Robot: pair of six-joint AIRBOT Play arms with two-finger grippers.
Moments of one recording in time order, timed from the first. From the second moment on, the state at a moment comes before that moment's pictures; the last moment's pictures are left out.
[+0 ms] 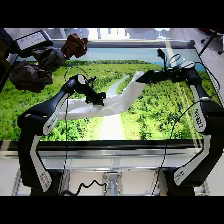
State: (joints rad) left arm -0.31 -2.00 1.70 1.02 -1.20 -1.59; right arm -0.05 -1.88 1.77 -0.43 1.46 0.96
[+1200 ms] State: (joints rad) left arm 0.12 -1.76 2.04 1.24 -1.45 -1.58; right arm 0.57 -2.09 2.04 -0.24 1.12 1.00
